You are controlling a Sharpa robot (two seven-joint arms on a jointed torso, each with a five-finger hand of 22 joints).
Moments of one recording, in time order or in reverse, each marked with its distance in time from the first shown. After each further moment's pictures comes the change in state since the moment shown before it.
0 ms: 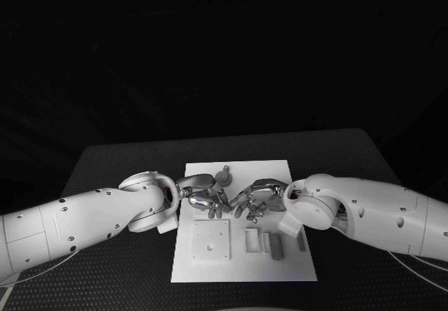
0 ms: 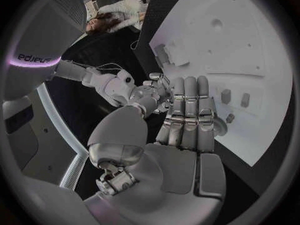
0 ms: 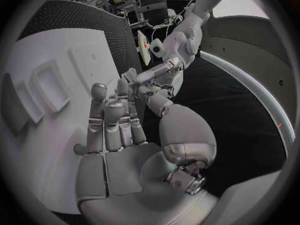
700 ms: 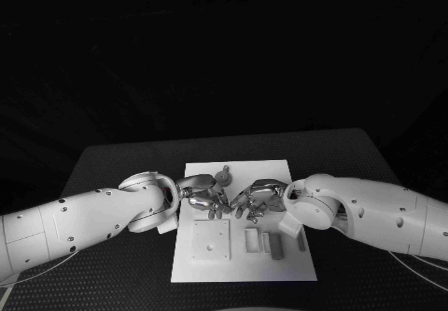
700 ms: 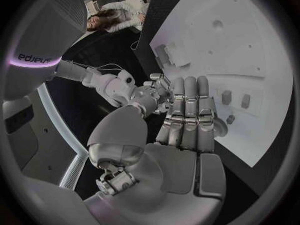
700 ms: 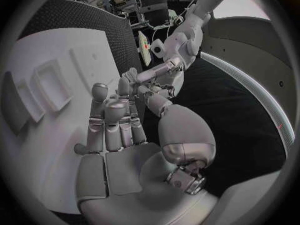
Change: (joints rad) left arm 0.000 0.000 0.000 0.002 0.000 0.004 0.000; left_hand 0.000 -0.004 0.002 0.002 -0.001 0.000 0.000 0.003 0.002 0.000 0.000 0.000 0.000 0.000 0.000 0.000 0.001 0.000 0.000 0.000 0.000 0.001; right arm 0.000 0.000 -0.002 -0.002 -0.011 0.005 0.001; right_hand 0.041 0.055 0.029 -0.043 -0.001 0.041 -0.019 0.022 0.018 0.032 -0.022 0.020 0.055 0.012 -0.017 0.000 0.005 0.002 0.004 -0.004 -0.004 0.000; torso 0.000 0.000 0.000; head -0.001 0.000
